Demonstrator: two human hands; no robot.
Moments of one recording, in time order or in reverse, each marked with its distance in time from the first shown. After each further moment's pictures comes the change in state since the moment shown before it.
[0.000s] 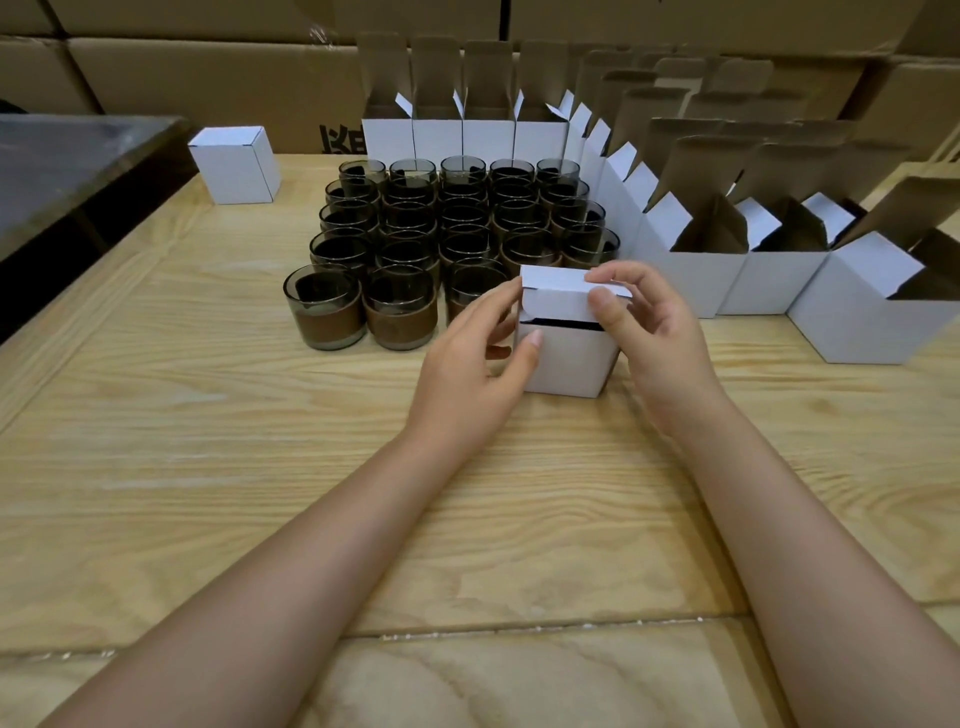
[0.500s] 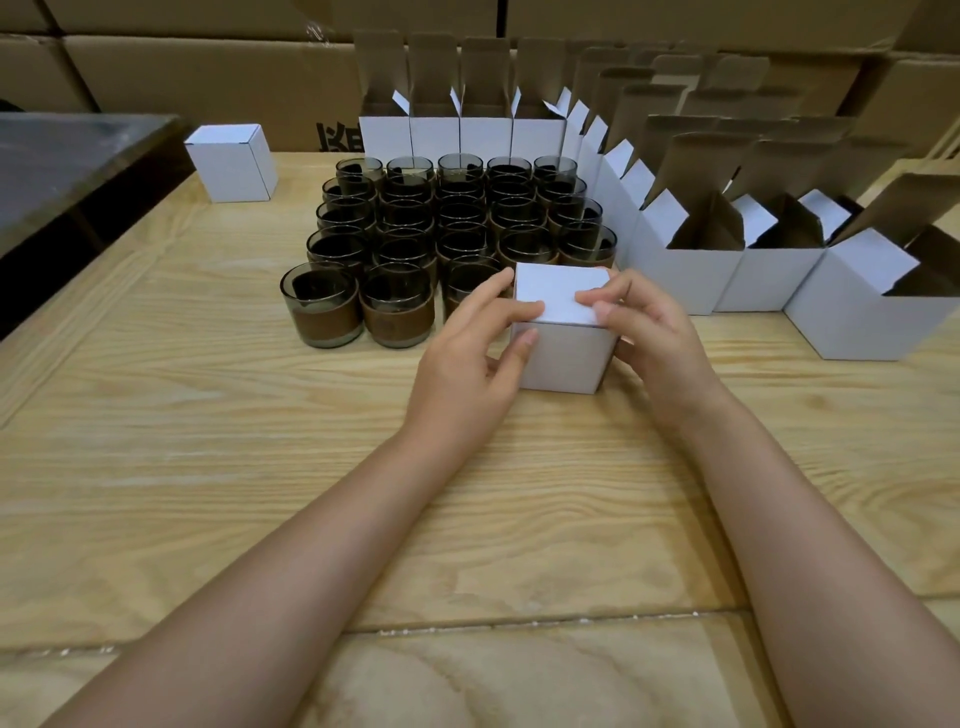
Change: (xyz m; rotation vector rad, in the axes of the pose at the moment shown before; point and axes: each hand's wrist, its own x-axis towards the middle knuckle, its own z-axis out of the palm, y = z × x) left_hand 0.000 0.000 0.000 0.070 0.025 0.125; right_hand 0.004 0.007 -0.012 0.025 -0.117 0.108
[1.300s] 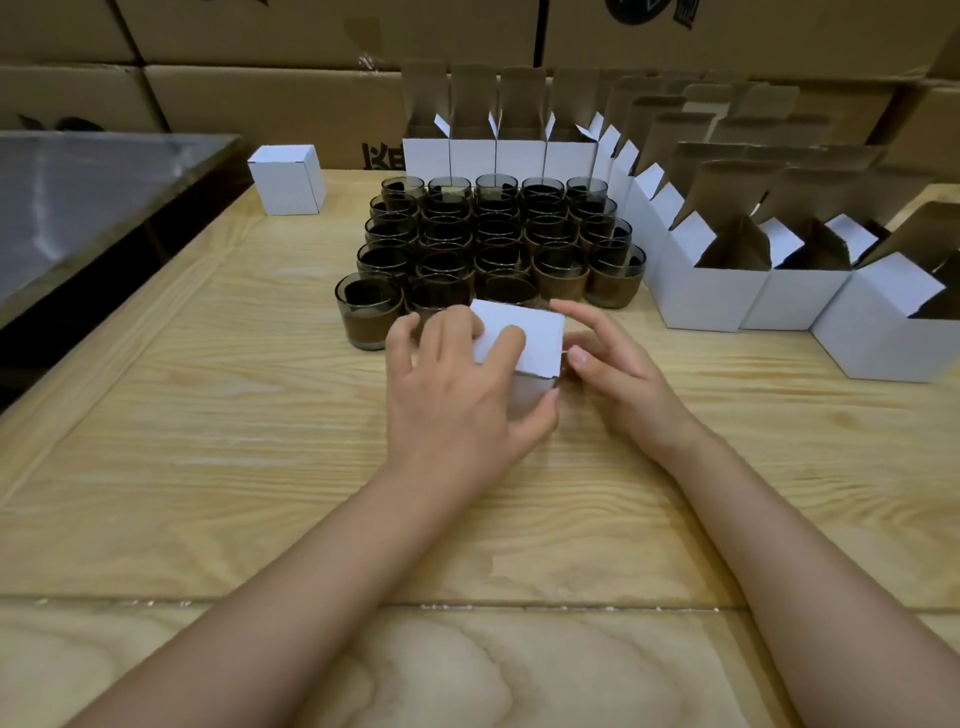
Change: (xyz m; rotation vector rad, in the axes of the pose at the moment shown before) left_hand -0.027 0.040 -0.042 0.942 0.050 0.111; right_hand -0.014 0.005 0.033 0.036 -0.244 0.010
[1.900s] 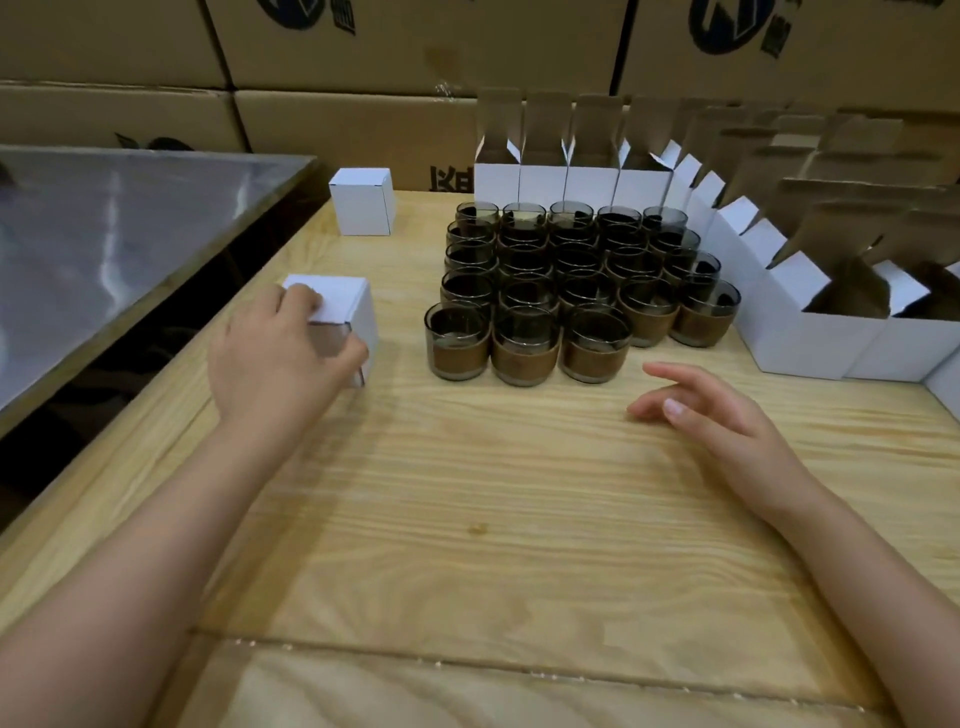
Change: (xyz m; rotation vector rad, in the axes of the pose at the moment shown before) left_hand 0.012 -0.198 -0.013 0.092 -0.025 -0.503; right_hand 0.000 0.004 -0.001 -0.236 0.073 0.055
